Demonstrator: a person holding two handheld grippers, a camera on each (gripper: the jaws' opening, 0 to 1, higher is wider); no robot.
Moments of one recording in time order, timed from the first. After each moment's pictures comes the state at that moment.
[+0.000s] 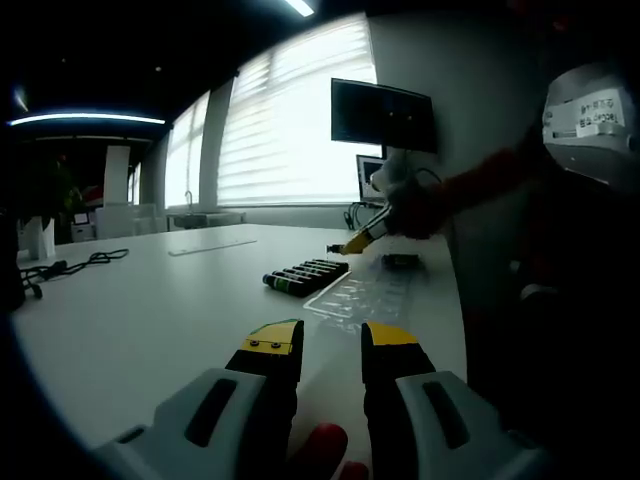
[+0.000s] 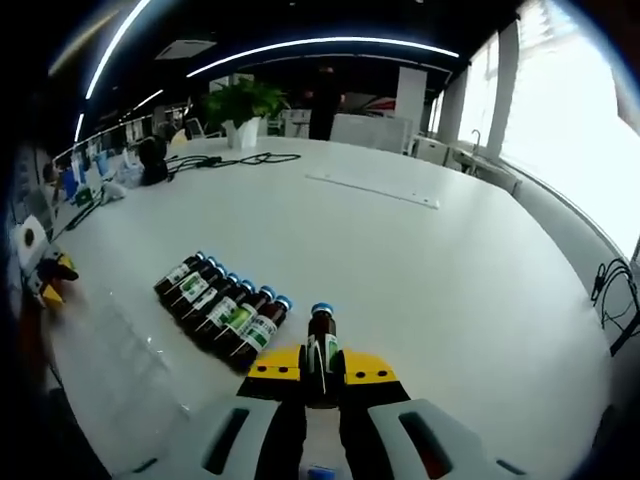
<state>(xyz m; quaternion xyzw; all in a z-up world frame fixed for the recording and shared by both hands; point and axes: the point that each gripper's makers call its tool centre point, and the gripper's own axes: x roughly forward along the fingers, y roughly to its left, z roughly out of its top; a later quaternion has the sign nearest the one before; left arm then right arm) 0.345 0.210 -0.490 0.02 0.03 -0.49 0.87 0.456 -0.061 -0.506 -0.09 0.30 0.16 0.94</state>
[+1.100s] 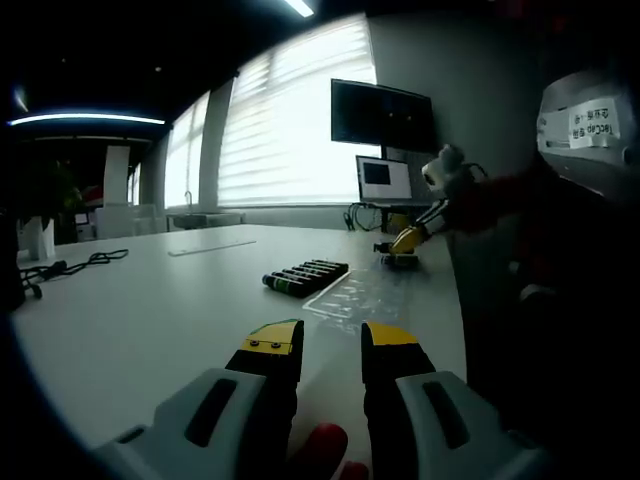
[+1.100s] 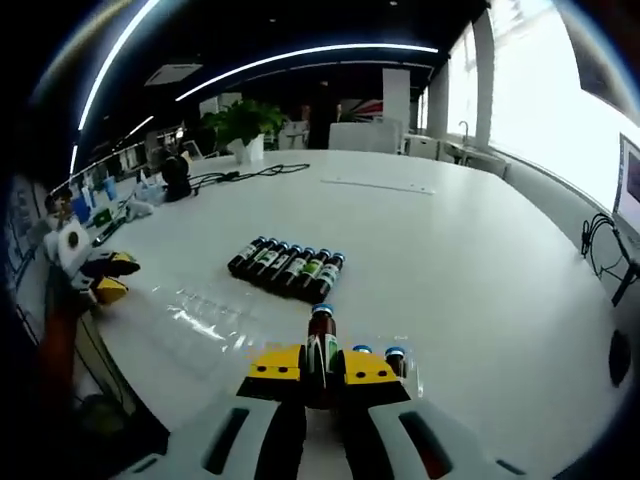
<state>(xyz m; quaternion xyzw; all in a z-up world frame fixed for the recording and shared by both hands) 0.345 0.210 -0.490 0.02 0.03 -0.49 0.87 0.357 -0.045 -0.500 -0.04 0.29 0.15 0.94</state>
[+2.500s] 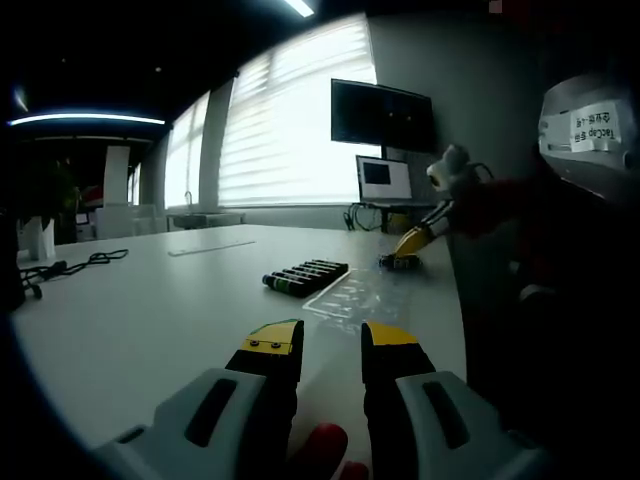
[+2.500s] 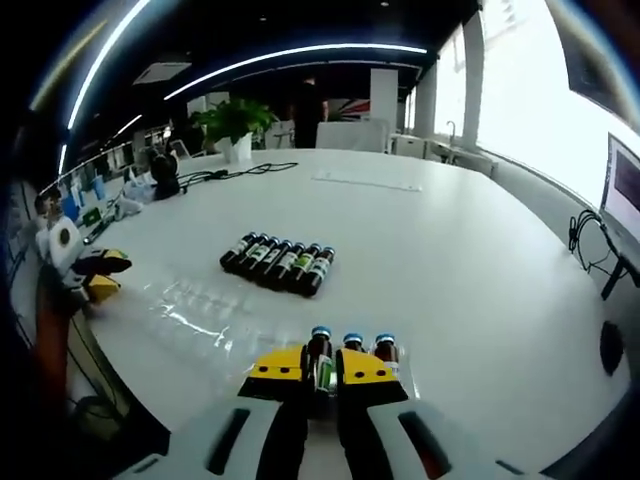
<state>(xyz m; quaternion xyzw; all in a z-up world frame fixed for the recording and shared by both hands) 0.346 0.211 -0.490 0.02 0.03 -0.49 0.87 0.349 -0.048 -0.499 -0.05 0.30 0.13 0.94</state>
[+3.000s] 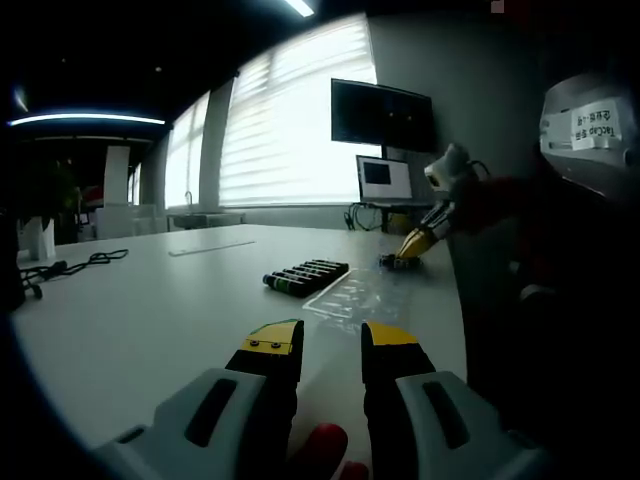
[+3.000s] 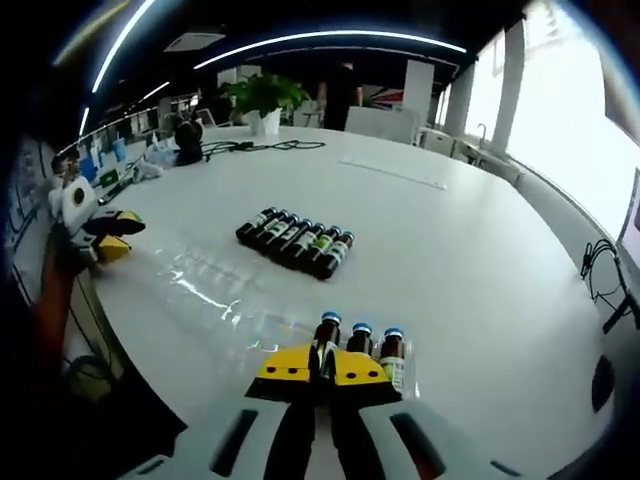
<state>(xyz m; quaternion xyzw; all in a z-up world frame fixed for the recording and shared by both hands) 0.346 0.212 -0.491 0.02 0.03 -0.49 0.87 0.346 -0.044 -0.507 -0.11 0.32 0.17 0.93</state>
